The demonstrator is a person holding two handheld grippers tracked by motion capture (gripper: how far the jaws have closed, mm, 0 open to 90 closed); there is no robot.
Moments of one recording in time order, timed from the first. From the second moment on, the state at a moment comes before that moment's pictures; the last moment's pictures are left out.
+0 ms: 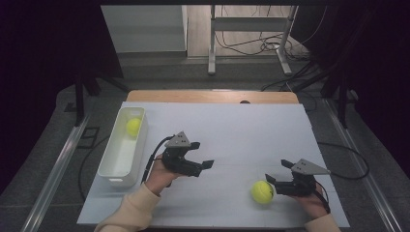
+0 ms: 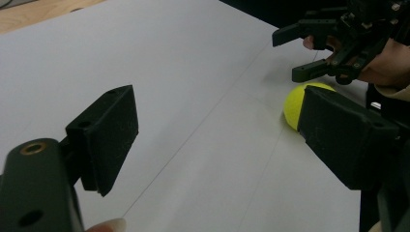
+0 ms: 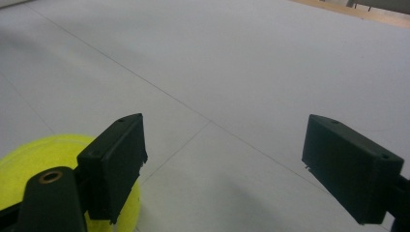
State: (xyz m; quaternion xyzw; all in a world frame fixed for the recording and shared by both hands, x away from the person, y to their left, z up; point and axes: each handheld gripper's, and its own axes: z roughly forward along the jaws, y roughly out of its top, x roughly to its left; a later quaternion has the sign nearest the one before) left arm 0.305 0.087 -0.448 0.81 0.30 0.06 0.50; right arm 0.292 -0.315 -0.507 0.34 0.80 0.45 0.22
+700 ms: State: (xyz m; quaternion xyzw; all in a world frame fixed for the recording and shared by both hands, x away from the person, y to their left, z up) left arm 0.304 0.063 -0.460 0.83 0.28 0.04 0.48; right arm 0.292 -0.315 -0.508 0.34 0.80 0.45 0.21
